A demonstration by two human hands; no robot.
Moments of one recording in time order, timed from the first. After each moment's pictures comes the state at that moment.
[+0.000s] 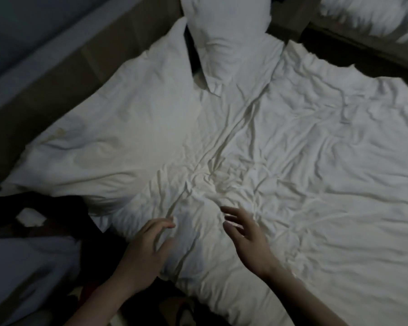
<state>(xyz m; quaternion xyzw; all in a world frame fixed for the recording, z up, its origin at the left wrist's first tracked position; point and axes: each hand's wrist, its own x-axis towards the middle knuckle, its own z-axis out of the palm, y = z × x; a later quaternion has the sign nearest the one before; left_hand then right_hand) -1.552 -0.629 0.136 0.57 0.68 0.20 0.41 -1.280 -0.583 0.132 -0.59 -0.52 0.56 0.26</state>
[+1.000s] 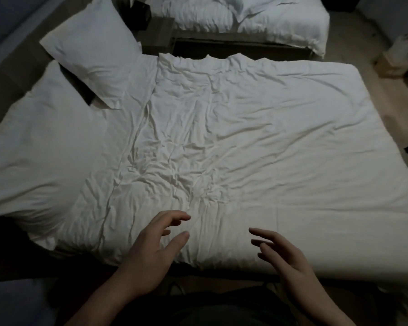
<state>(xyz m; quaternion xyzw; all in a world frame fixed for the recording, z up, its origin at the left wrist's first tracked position) -1.332 -0.844 0.317 0.70 0.47 0.17 0.51 -1.070 -0.984 0.307 -0.68 -0.32 0.50 0.43</state>
